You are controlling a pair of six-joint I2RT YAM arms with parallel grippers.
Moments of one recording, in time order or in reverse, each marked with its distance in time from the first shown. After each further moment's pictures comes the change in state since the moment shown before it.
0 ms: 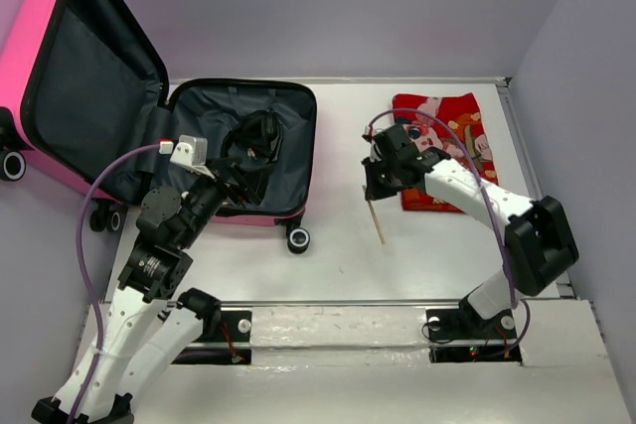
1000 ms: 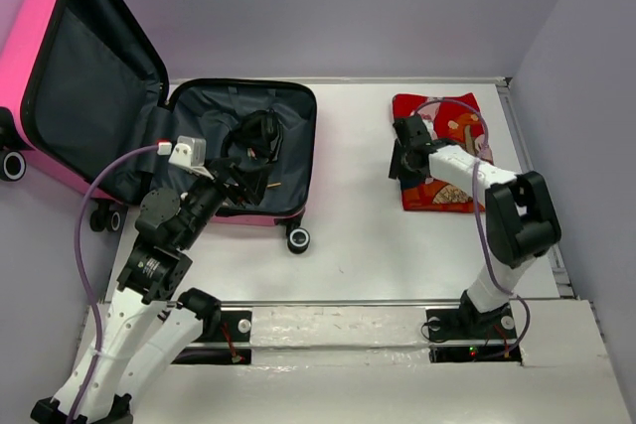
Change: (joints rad) left arm -0.008 -0.009 0.000 0.000 -0.016 -0.001; right arm -0.196 0.116 0.032 0.115 0.366 0.233
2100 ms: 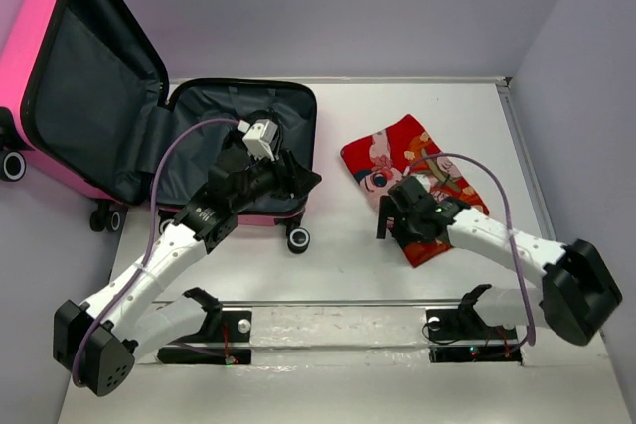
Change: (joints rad) left arm -0.116 0.409 0.019 0.091 0.158 -0.180; right arm 0.325 -0.404 -0.437 -0.095 -0.051 0.191
